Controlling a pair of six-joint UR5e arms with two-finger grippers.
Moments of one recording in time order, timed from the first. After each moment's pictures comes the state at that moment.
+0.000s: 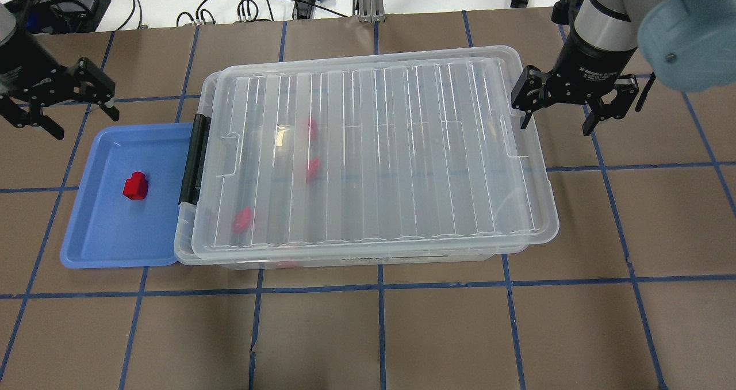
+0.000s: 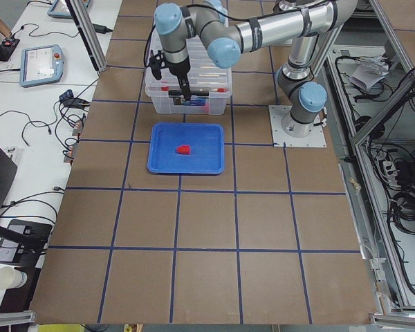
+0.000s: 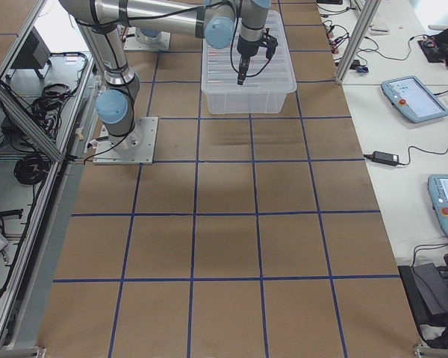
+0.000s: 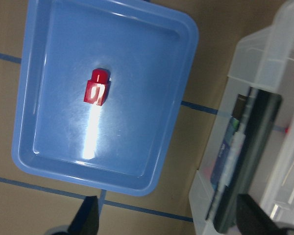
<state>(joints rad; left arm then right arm) -1.11 -1.76 -1.53 -1.58 1.54 0.14 1.48 -1.49 1.66 -1.61 -1.56 0.10</state>
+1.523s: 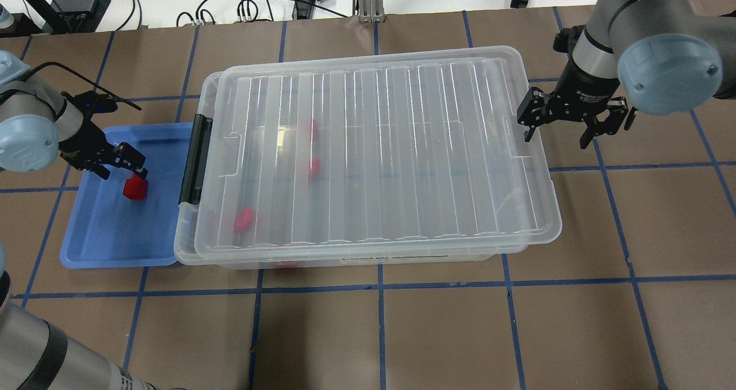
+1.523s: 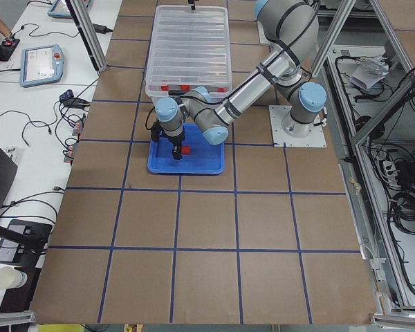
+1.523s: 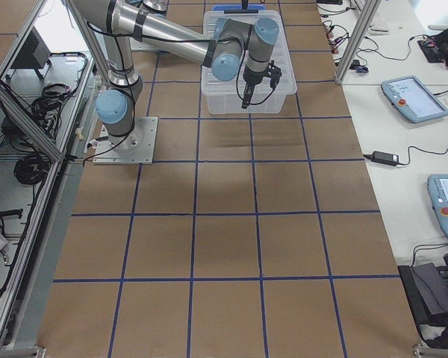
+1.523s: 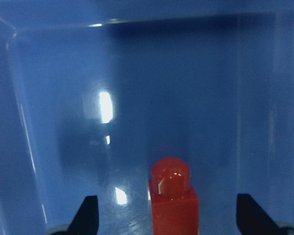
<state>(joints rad) -1.04 -2.02 -1.80 -1.02 1.56 0.61 1.41 -1.41 1.73 -1.76 -1.56 0.04</state>
